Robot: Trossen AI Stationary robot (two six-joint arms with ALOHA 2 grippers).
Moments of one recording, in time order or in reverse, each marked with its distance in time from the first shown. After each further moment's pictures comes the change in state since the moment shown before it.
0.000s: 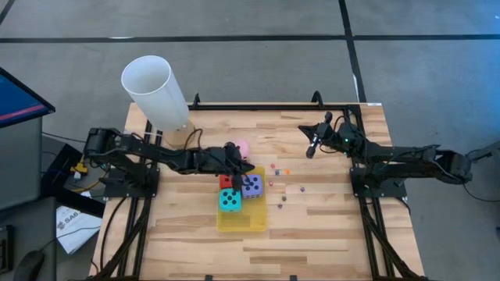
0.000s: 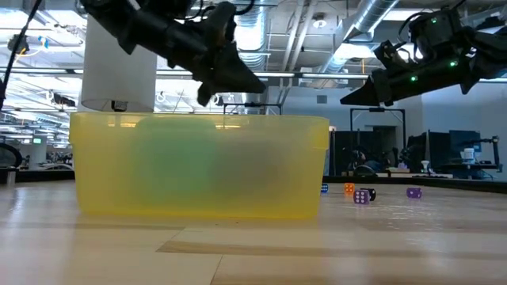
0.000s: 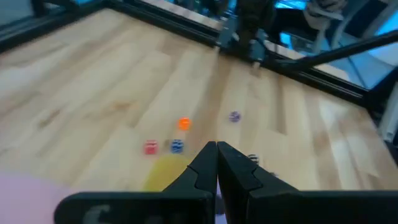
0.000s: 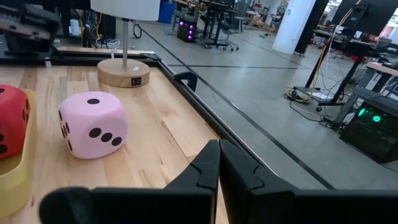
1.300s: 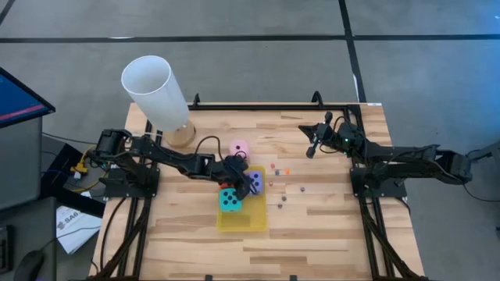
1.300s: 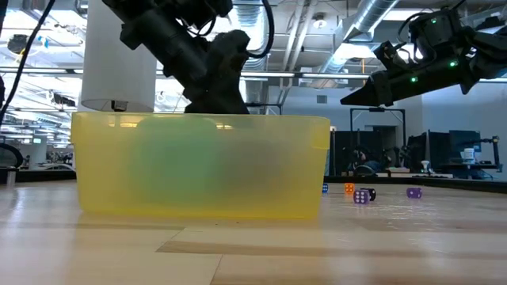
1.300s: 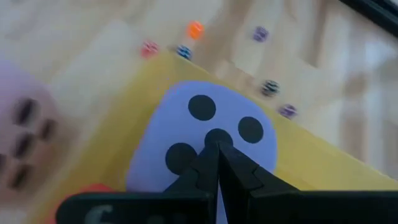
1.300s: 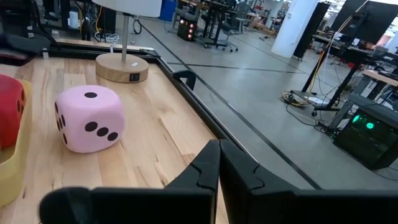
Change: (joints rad) left arm -0.048 0.122 0.145 -0.372 -0.022 -0.204; right arm -0.001 0.000 0.000 -0.003 0.000 -0.050
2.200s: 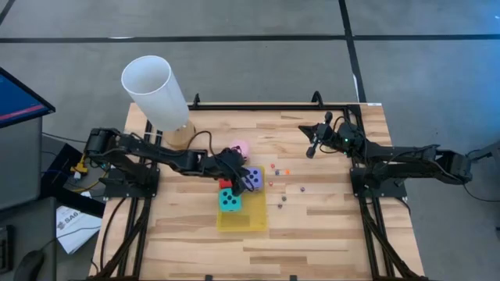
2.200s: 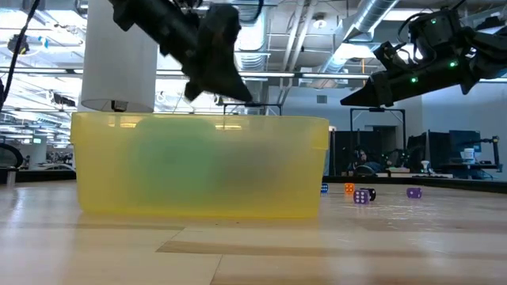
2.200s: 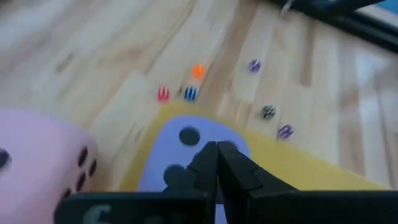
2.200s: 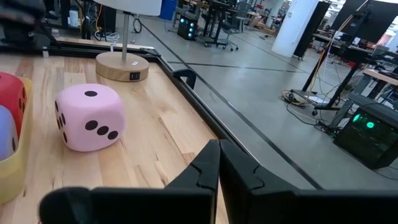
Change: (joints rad) left arm -0.007 -0.120 -0.003 -0.025 -0.058 0.142; right arm 0.000 0.000 0.000 -0.004 0.000 0.000
